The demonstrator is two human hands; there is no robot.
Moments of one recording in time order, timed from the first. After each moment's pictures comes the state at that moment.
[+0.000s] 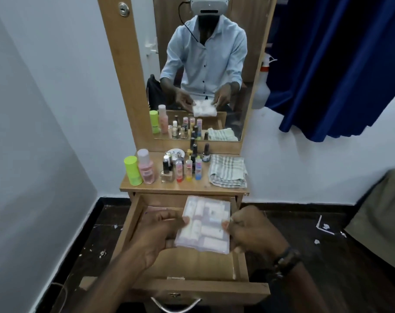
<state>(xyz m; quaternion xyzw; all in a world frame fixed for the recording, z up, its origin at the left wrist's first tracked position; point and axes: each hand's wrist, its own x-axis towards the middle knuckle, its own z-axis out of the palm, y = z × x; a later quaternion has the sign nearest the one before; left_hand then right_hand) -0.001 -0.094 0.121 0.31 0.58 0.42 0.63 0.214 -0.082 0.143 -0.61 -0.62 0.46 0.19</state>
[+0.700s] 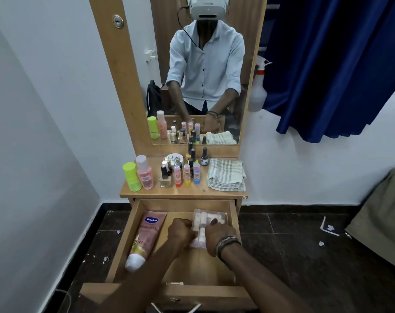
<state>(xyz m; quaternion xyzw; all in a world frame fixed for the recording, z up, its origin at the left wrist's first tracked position) 0.029 -0.020 -0.002 0.45 0.72 0.24 0.47 0.156 -0.034 0.059 -0.60 -0.76 0.16 -0.20</state>
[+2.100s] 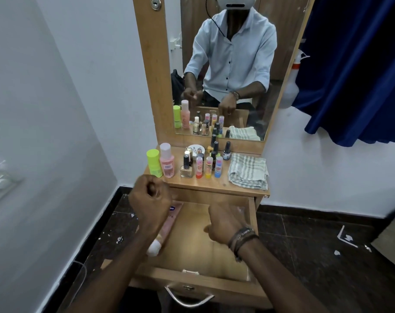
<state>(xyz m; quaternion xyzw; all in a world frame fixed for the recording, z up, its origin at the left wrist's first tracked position) -0.038 -0.054 0.095 0.42 0.64 0.65 0.02 0.129 -0.050 0.115 -0.57 -0.81 0.13 -0.06</state>
